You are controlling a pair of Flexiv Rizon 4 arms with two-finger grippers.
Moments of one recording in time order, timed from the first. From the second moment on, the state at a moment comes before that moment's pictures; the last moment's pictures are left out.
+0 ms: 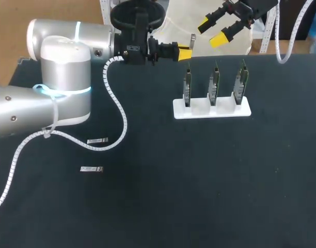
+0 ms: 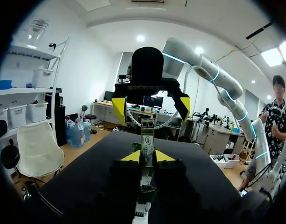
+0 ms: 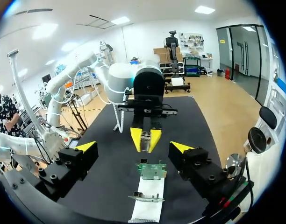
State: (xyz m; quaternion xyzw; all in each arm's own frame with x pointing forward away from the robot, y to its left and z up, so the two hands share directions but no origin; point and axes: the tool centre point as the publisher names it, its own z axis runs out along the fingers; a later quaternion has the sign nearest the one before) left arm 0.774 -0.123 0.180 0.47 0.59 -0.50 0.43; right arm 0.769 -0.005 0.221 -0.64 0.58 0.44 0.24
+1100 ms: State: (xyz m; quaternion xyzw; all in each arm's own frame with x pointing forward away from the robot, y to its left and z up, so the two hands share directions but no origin) left arm 0.774 -0.123 0.180 0.47 0.59 -0.50 0.43; right arm 0.772 0.021 0.213 -0.59 0.62 0.43 0.30
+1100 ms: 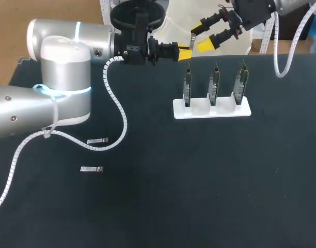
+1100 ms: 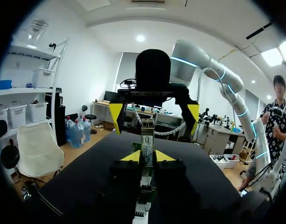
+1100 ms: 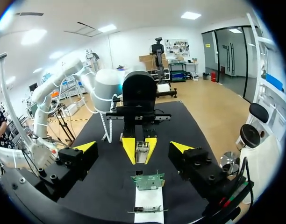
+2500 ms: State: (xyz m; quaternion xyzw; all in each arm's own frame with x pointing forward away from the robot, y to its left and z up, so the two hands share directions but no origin) left arm 0.774 -0.123 0.180 0.47 0.59 -0.50 0.43; right arm 0.774 0.023 0.215 -0.59 0.65 0.38 0.30
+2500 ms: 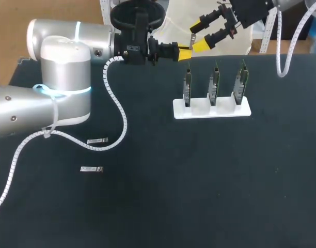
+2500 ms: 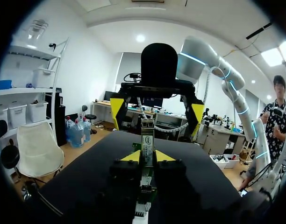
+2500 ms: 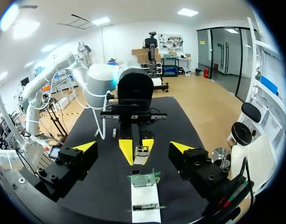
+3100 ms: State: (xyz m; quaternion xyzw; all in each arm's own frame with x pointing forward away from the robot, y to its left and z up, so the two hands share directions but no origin) left arm 0.774 -0.123 0.180 0.47 0.59 -0.50 0.43; right arm 0.781 0.025 0.213 -0.59 0.64 0.38 0.29
